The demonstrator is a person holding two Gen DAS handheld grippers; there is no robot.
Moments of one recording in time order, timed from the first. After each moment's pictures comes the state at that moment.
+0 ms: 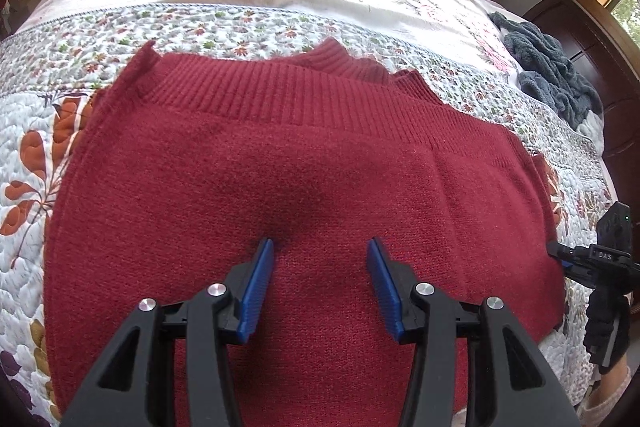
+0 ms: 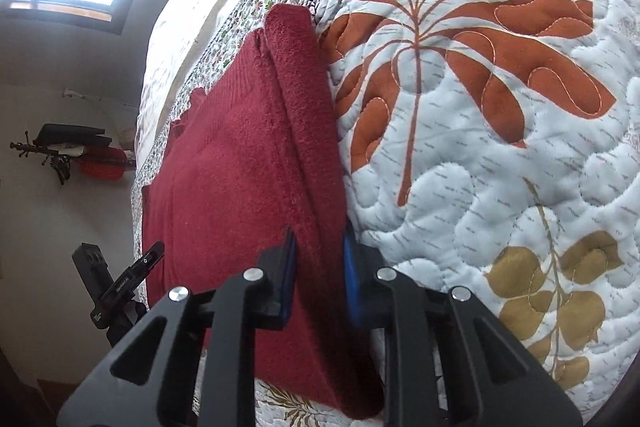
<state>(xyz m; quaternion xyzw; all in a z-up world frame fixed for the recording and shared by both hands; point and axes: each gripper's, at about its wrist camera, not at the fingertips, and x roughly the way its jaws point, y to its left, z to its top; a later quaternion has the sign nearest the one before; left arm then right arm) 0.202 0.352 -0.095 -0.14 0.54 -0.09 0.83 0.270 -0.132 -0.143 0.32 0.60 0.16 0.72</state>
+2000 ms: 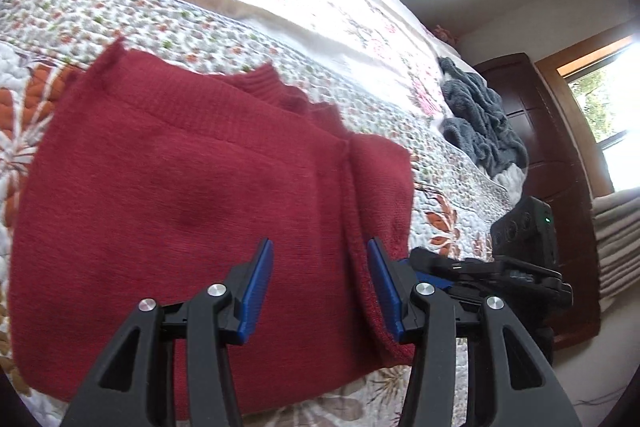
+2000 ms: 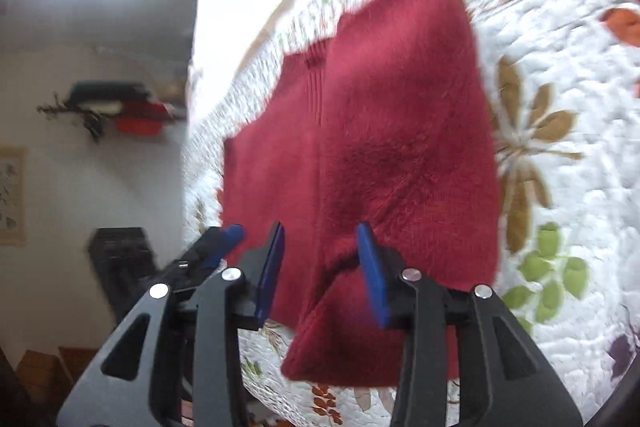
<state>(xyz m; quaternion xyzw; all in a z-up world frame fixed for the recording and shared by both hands) 0.198 0.347 -0.047 -0.31 0.51 -0.18 0.78 0.295 0.020 -0.076 0.33 0.61 0.25 0.67</state>
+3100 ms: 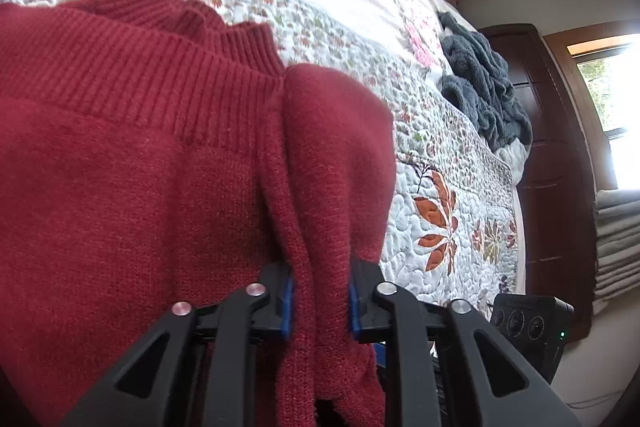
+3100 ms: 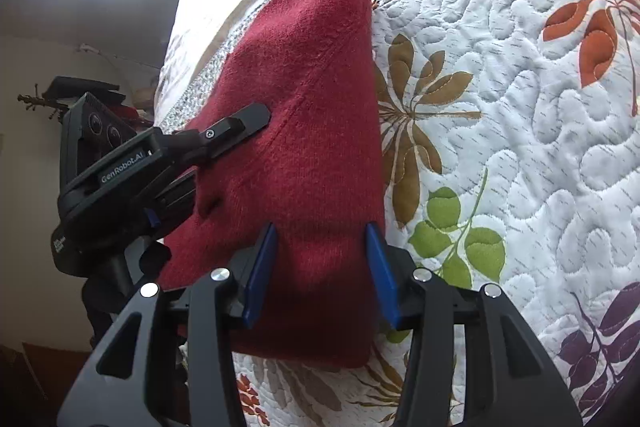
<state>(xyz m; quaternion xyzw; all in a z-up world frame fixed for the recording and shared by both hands) 0.252 0.235 -0.093 -0.31 0.55 -0.20 0.75 0.254 -0.011 -0.114 0.28 0.60 0.22 0.72</state>
